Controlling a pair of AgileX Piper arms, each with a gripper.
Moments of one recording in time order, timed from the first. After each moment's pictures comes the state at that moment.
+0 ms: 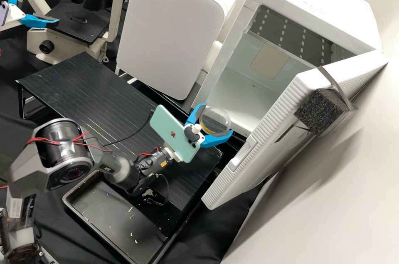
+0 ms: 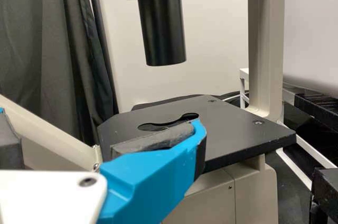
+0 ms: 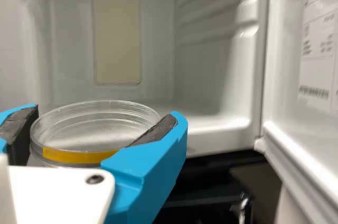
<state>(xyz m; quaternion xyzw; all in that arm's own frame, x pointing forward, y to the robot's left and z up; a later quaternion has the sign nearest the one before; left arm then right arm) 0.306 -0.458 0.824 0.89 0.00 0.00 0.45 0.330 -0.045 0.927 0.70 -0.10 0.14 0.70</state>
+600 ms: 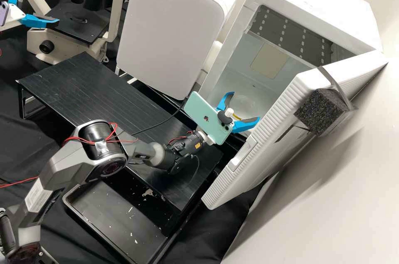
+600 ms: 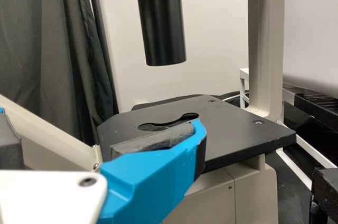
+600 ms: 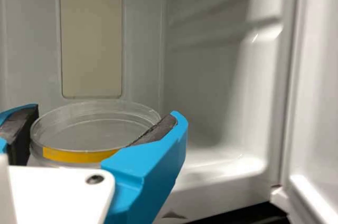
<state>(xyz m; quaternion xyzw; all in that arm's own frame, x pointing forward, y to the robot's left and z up) 0.306 -0.458 0.824 0.89 0.00 0.00 0.45 0.429 -0.056 0.954 0.69 -0.10 0.12 0.70</state>
